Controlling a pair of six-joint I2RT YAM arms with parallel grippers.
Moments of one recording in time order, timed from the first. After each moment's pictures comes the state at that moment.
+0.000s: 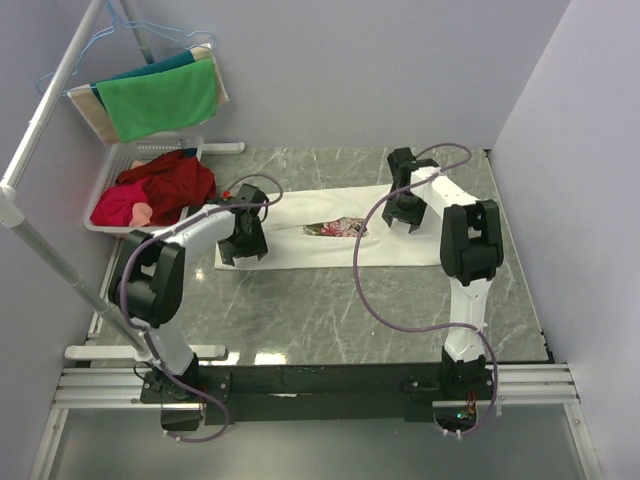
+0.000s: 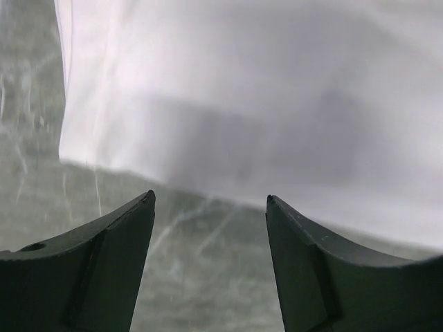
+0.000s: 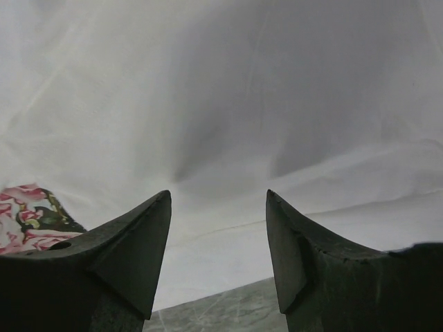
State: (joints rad) left arm -0.40 1.73 1.19 -0.76 -0.23 -0.67; right arm 0.20 2.12 1.70 -0.91 0.22 0.58
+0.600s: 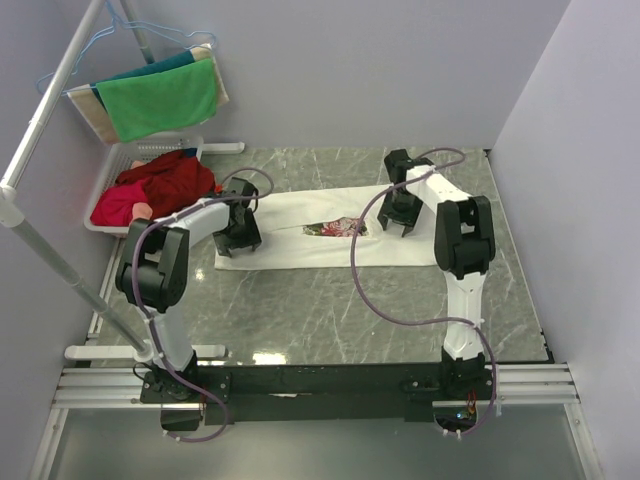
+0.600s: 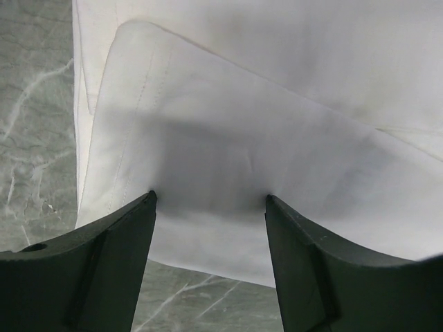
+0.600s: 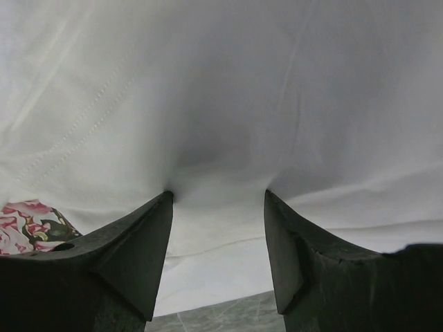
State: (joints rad) left arm -0.29 1.88 1.24 -0.63 -0.20 -0.60; right arm 0.20 2.20 1.75 -0.96 0.15 0.62
